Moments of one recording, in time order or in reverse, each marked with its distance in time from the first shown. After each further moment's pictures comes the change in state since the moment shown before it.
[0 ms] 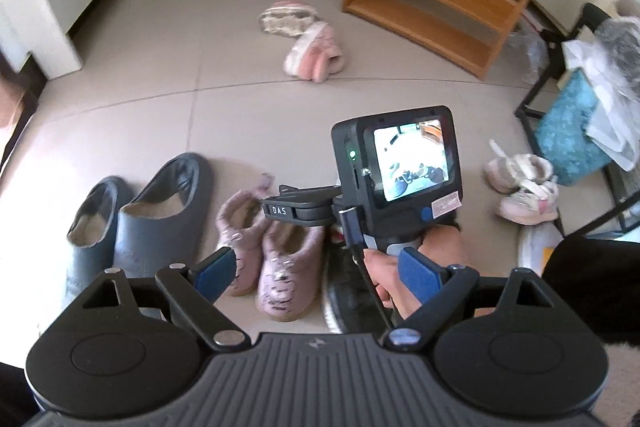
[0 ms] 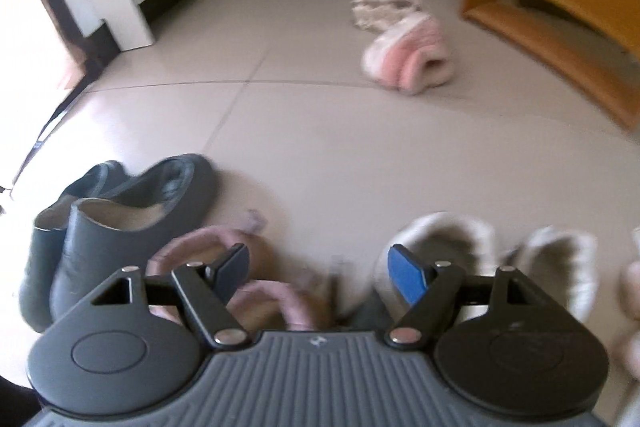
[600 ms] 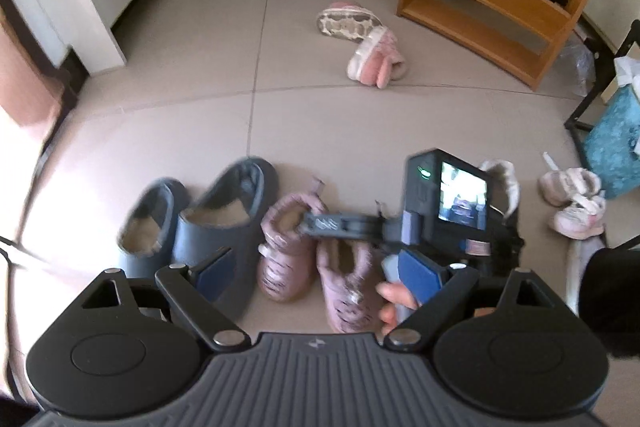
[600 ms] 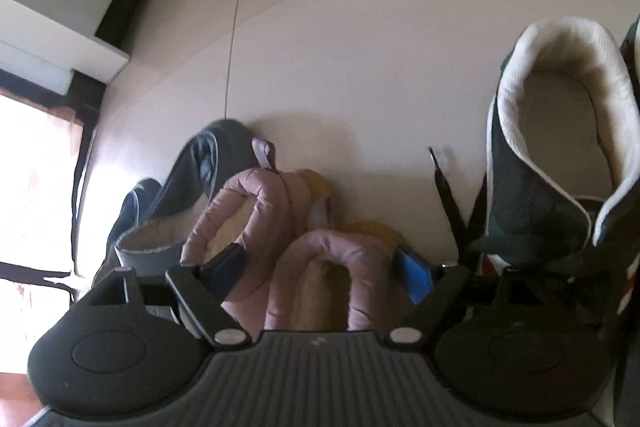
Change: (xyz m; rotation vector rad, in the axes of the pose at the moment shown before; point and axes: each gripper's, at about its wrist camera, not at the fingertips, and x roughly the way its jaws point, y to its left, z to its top) left arm 0.003 0.039 0.034 0.064 -0.006 0.108; right arm 0.036 -0.005 -0.008 0.386 0.181 0.149
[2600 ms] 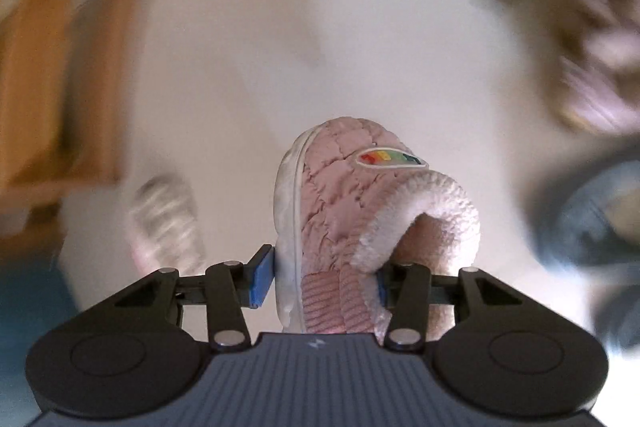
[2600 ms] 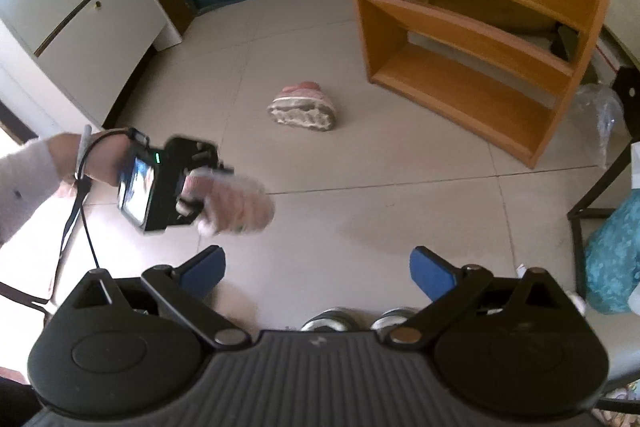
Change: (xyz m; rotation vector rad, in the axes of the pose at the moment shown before) left arm 0.255 0.017 0.145 2.211 -0.010 -0.228; right arm -0.272 -0.002 0.128 -0.189 -0.211 -0.145
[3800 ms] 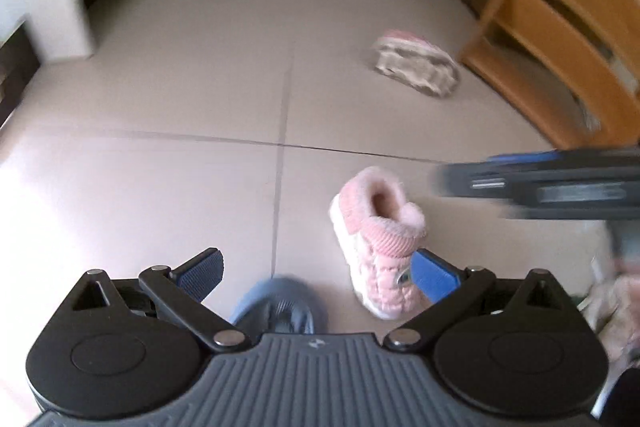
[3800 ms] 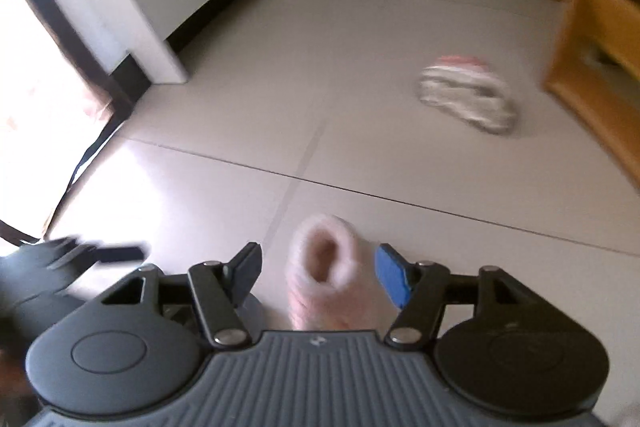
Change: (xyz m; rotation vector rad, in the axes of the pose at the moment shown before) left arm -0.117 -0.122 -0.066 -2.430 -0.227 0.224; right arm 0.247 0.152 -0.001 -0.339 0.072 0.151
